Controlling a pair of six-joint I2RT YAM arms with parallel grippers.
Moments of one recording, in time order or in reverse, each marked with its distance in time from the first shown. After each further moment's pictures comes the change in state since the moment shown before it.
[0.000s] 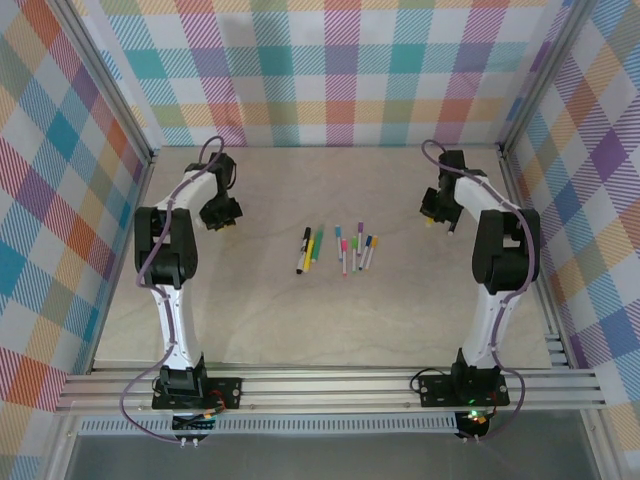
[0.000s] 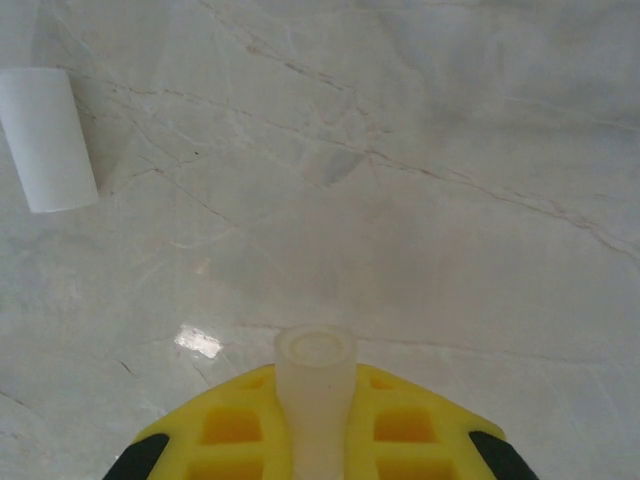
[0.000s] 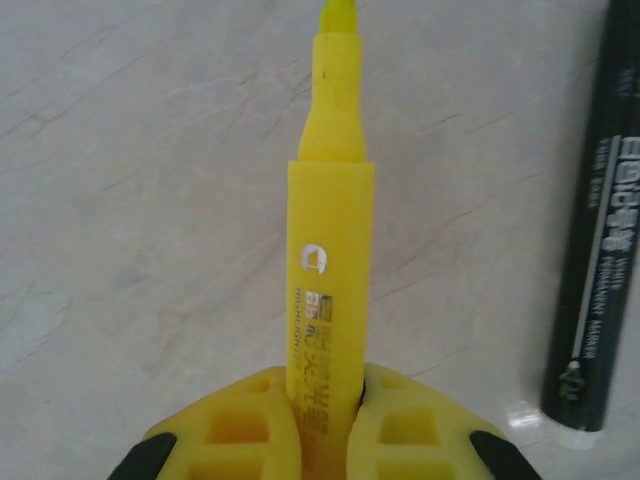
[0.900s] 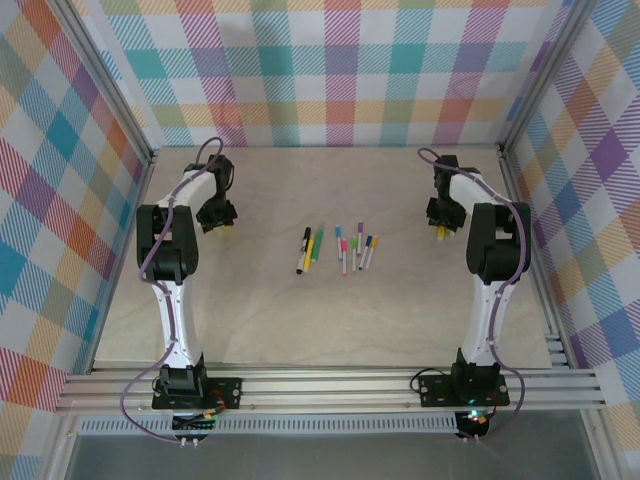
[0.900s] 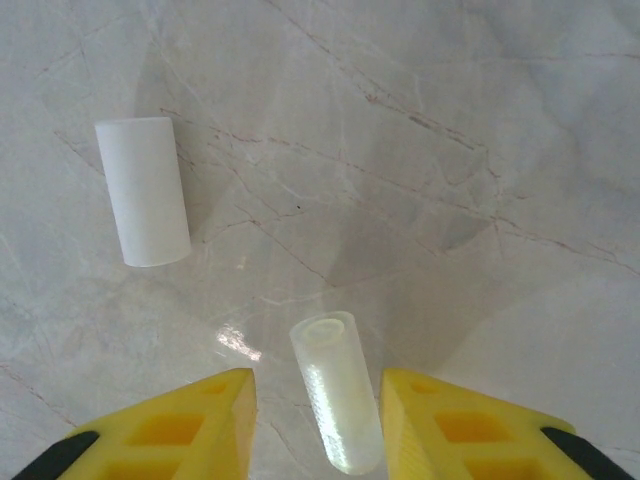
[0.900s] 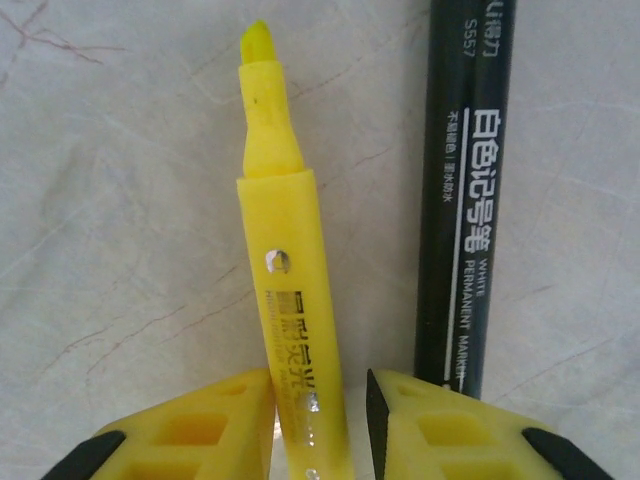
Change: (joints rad) left arm 0.019 0.046 0.037 -0.026 -0.093 -0.001; right arm -0.003 0.109 0.088 -0.154 0.208 -0.035
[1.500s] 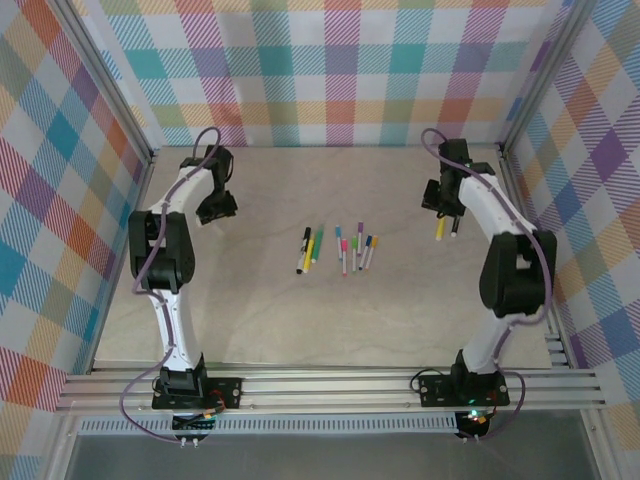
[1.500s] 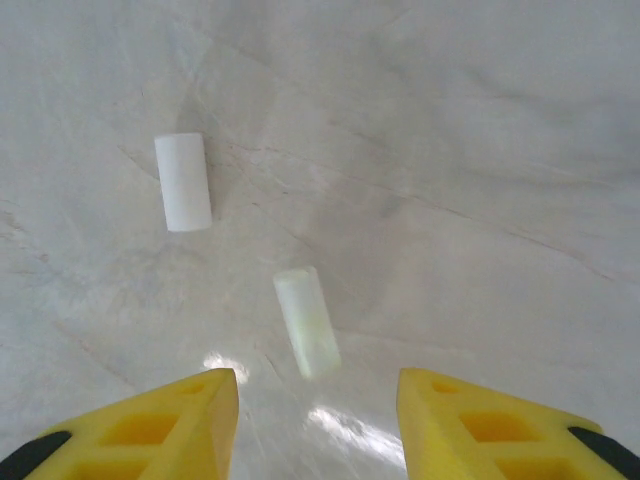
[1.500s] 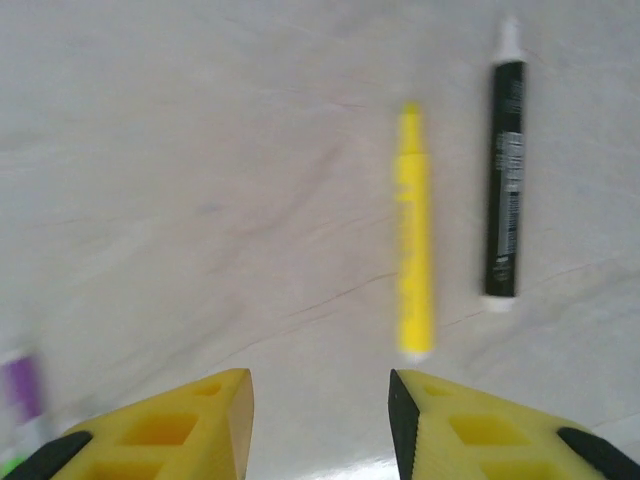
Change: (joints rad) left arm -0.048 -0.144 -0.025 0.005 0.001 -0.005; right arm 0.078 -0.367 -0.128 0.057 -0.135 0.000
